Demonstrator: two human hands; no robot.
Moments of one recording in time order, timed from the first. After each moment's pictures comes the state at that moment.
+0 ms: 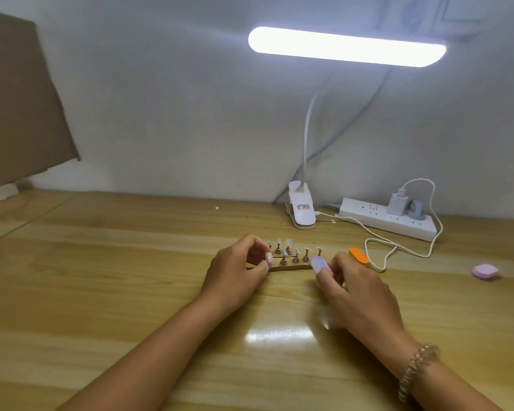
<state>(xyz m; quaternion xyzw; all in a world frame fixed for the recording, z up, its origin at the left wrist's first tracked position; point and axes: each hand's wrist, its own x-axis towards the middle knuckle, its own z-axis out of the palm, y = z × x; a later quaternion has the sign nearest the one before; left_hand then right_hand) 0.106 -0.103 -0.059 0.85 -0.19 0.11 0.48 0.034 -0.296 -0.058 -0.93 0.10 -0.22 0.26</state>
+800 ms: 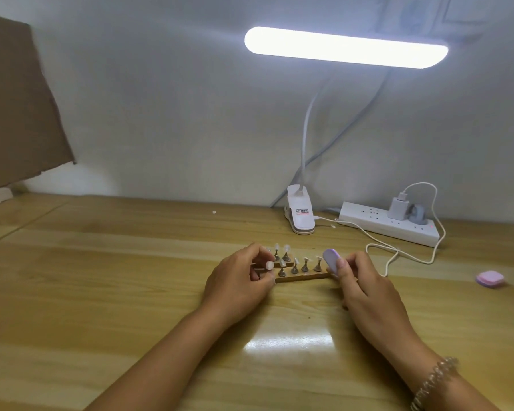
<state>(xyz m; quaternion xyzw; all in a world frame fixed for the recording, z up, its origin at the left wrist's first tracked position) 0.109 -0.111 -0.063 0.88 -0.18 0.09 0.42 0.041 -0.317 -0.063 -0.91 0.08 -0.22 0.35</state>
